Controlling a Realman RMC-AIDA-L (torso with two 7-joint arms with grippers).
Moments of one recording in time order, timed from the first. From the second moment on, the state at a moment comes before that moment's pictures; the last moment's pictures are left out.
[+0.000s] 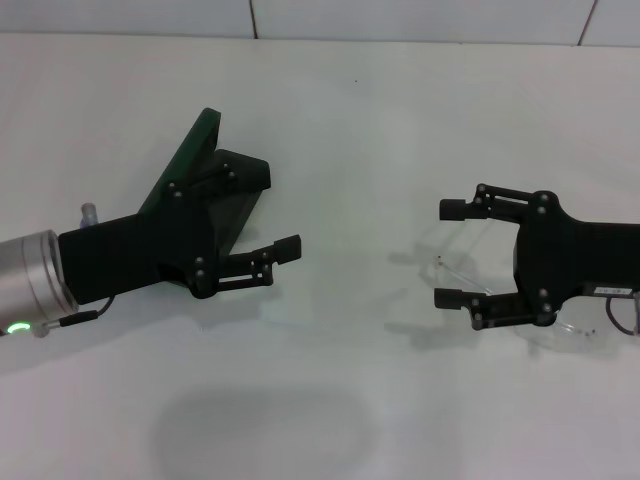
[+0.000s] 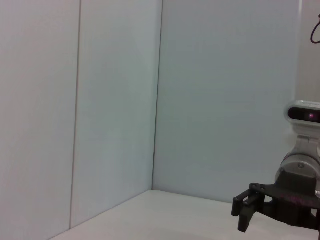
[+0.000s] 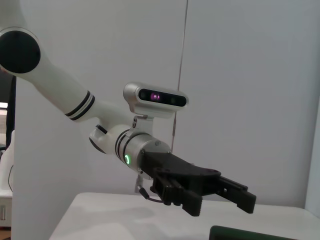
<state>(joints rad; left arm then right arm) -0.39 -2.01 1.07 0.47 1.43 1.63 -0.97 0.55 2.01 -0.97 -0.48 -1.66 -1.70 0.83</state>
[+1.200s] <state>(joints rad) -0.47 -1.96 0.96 0.86 1.84 1.27 -1.90 0.56 2.02 -0.98 -0.47 -1.65 -1.70 0.83</state>
